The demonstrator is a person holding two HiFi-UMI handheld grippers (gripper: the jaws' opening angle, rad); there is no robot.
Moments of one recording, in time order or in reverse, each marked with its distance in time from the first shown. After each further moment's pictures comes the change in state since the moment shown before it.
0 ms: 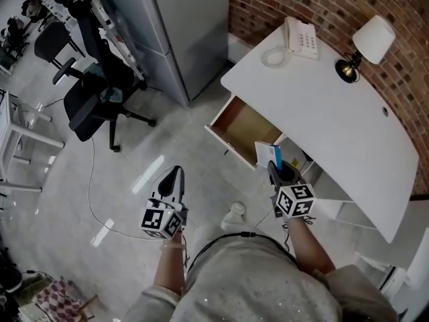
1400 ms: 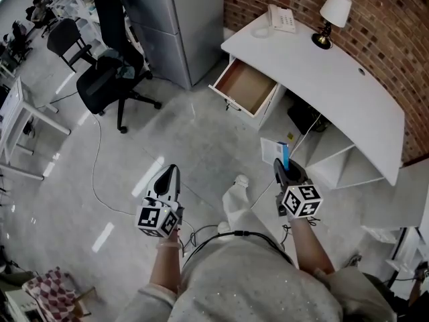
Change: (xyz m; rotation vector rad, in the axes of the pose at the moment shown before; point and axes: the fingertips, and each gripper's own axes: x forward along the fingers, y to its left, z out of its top) left arm -0.269 -0.073 -0.030 0.059 -0.049 -0.028; right arm -0.241 0.121 -0.102 0.010 -0.153 -0.042
